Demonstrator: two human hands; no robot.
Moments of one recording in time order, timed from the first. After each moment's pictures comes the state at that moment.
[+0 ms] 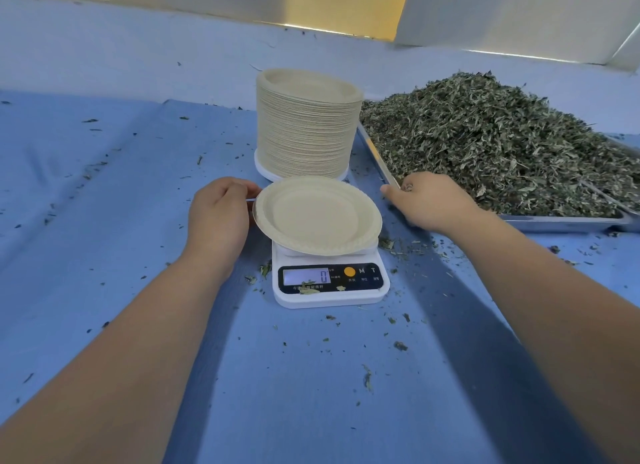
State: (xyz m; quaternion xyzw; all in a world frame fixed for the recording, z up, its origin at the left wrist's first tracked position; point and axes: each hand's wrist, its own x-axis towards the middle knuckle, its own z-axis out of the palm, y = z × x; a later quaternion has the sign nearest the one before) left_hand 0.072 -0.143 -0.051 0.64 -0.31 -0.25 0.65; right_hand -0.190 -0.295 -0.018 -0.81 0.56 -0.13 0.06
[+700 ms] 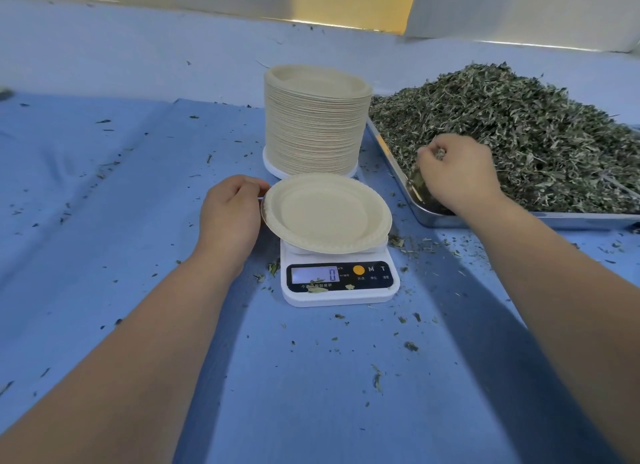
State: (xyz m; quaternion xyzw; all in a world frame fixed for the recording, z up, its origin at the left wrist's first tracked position) left_hand 0.072 -0.143 -0.051 0.65 -0.33 -0.24 0.64; right_hand -0.190 -0.289 0.009 -0.76 0.56 -0.33 0.04
